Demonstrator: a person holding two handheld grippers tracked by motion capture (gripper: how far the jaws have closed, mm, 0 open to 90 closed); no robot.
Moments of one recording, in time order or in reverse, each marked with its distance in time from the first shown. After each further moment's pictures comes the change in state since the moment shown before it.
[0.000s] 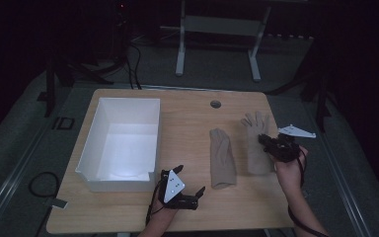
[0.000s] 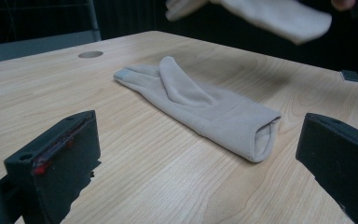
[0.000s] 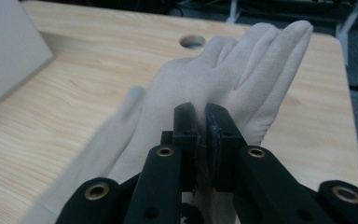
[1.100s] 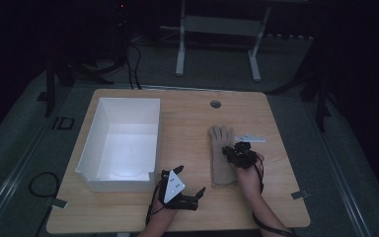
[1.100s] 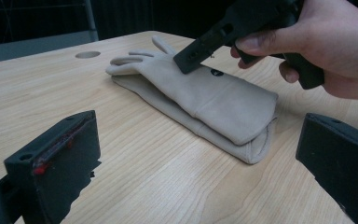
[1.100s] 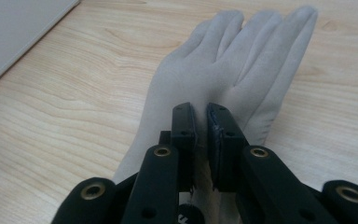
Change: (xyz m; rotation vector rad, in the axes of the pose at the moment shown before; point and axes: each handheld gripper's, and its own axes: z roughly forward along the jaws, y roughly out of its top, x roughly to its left) left arm 0.000 0.000 0.000 0.001 -0.009 0.003; right arm 0.077 -0.037 0.084 0.158 0.069 0.041
